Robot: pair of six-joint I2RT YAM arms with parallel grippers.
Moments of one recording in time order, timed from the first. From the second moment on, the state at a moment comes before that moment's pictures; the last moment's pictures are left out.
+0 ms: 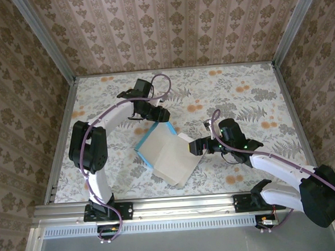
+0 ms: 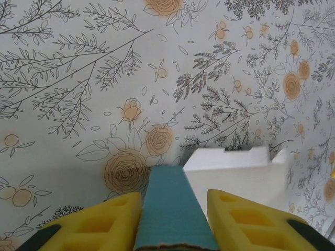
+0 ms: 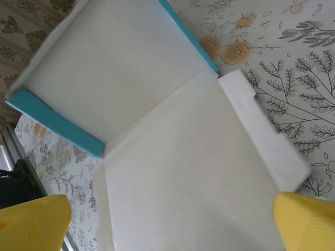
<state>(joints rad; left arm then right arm) -0.50 1.87 1.45 -0.69 0.53 -0.07 0.50 1.10 0.49 -0.04 -0.41 0.45</state>
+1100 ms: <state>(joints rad) -0.40 1.77 1.13 -0.33 0.64 -0.32 0.42 0.99 0.54 -0.33 -0.24 0.66</state>
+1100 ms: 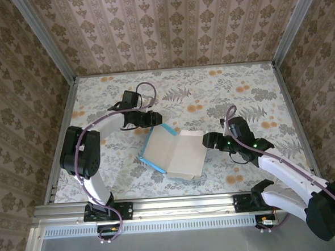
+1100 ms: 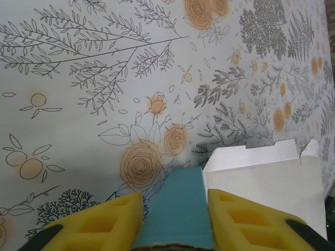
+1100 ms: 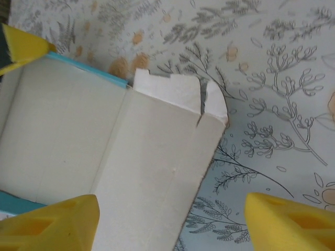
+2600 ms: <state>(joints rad) -0.39 1.55 1.06 -0.20 0.81 -0.15 0.46 1.30 1.13 -0.80 -0.19 0.21</state>
